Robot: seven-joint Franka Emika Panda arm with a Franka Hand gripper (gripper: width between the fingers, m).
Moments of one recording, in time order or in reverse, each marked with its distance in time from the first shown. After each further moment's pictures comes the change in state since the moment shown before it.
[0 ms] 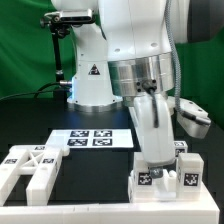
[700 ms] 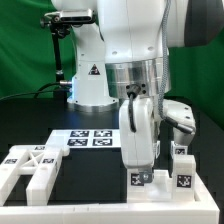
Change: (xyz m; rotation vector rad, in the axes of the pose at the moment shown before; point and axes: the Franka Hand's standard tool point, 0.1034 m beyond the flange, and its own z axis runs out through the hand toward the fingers) arm 0.013 -0.001 -0.016 0.023 0.011 0.045
